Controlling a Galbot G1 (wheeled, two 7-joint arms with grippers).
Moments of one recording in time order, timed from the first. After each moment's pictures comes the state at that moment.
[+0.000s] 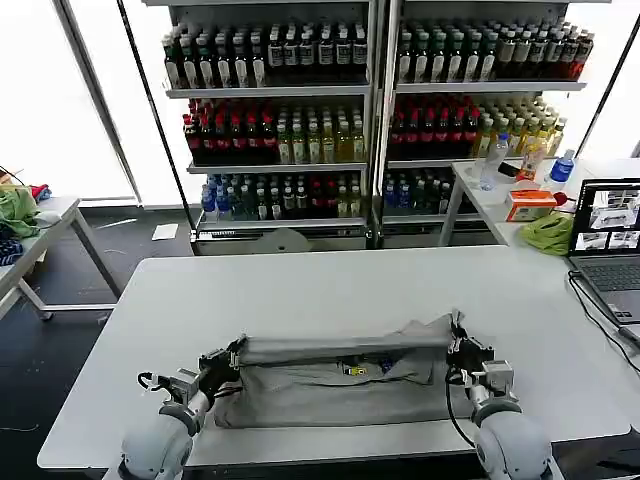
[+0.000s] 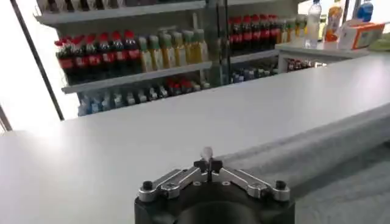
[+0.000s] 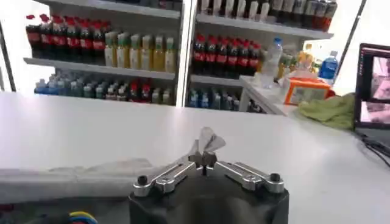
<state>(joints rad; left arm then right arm) 1.23 -1.10 -0.33 -1.79 -0.31 0.33 0.03 -1.32 1.22 0.50 1.94 0.25 -0.43 0.17</state>
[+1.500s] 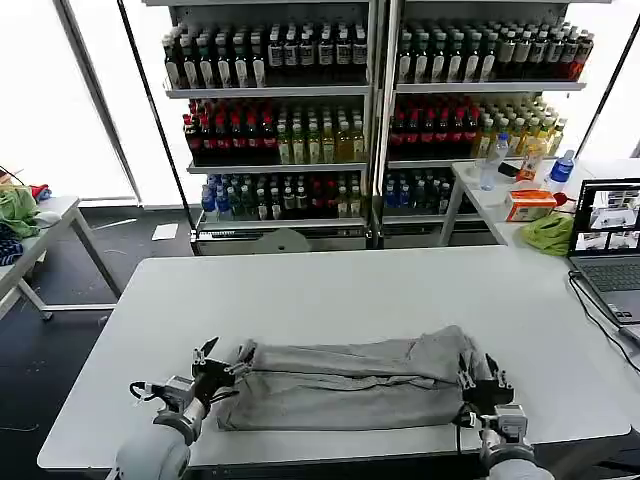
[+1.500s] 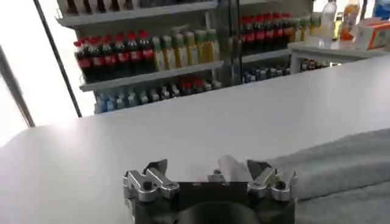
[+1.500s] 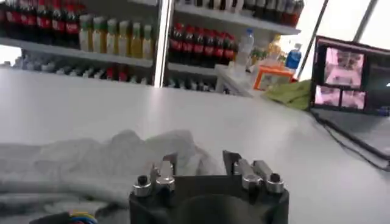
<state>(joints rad) 1.30 -1.13 -0.39 -1.89 -0.30 0.38 -0.03 -1.47 1.25 0.55 2.06 0.20 -0.38 0.24</state>
